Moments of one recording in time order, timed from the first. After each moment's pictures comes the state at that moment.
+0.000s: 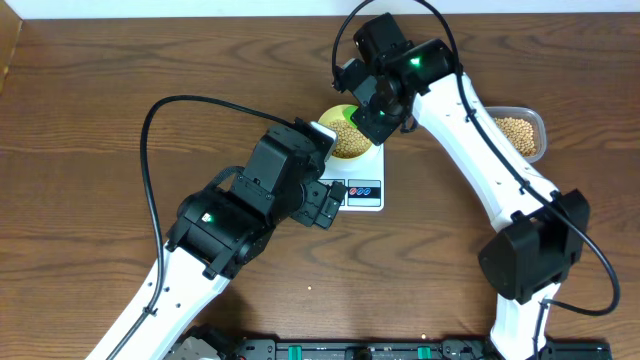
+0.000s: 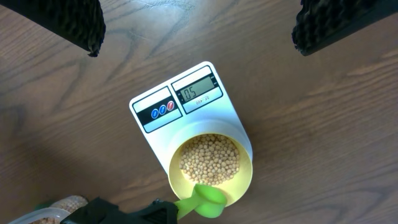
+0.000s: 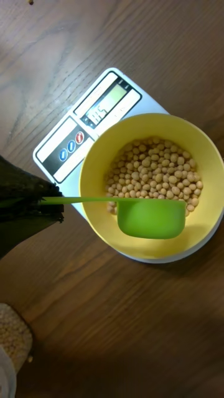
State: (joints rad) left arm -0.62 1.19 1.23 -0.91 -0.06 -0.07; right arm 0.50 2.02 1.98 -1.23 -0.07 -0.30
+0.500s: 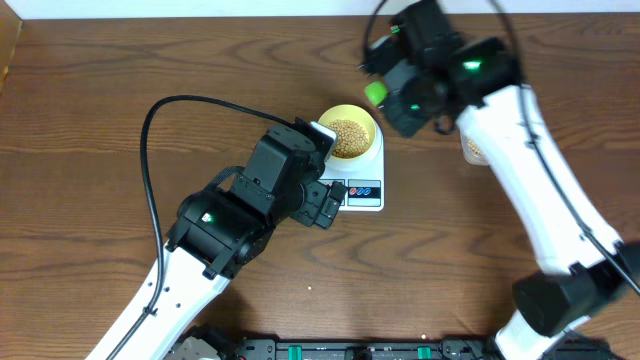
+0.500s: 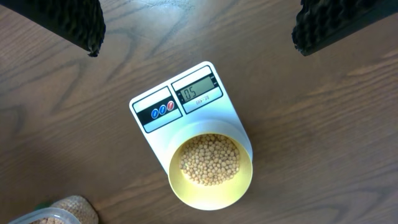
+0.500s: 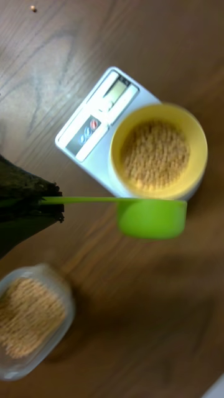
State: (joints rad) left arm -0.62 1.19 1.23 -0.91 -0.06 -0.07; right arm 0.43 1.81 1.98 -1.29 -0.01 -0.25
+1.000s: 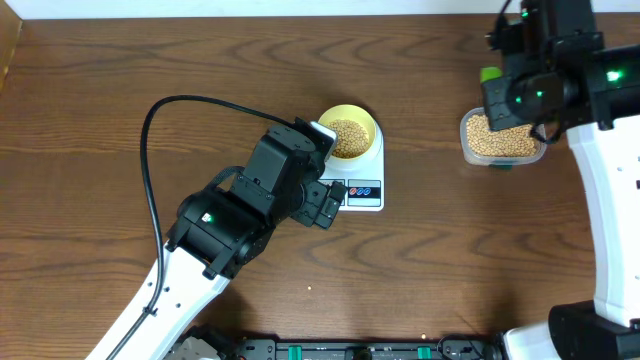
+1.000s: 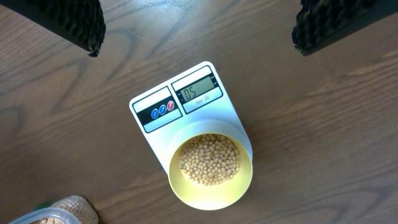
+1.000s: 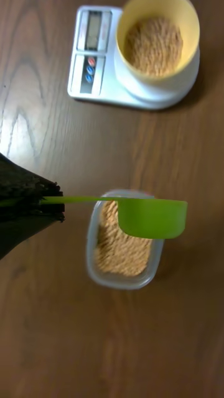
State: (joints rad) left arm -0.62 1.19 1.23 -0.91 -0.06 -0.07; right arm 0.16 1.64 1.99 -1.45 0.09 -0.03
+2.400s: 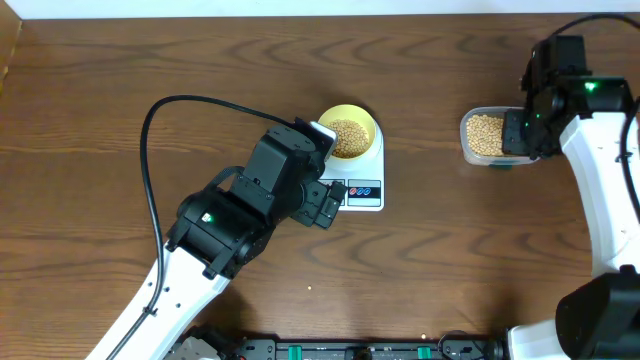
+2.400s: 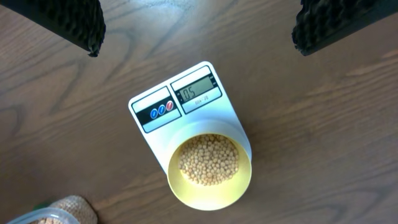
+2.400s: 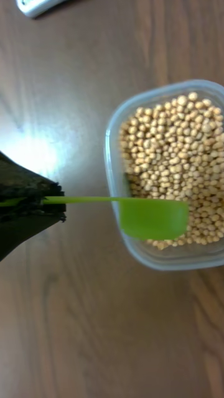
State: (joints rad) left arm -0.62 1.19 1.23 -0.91 -0.06 -0.07; right arm -0.01 1.65 1.49 -1.15 0.15 0.13
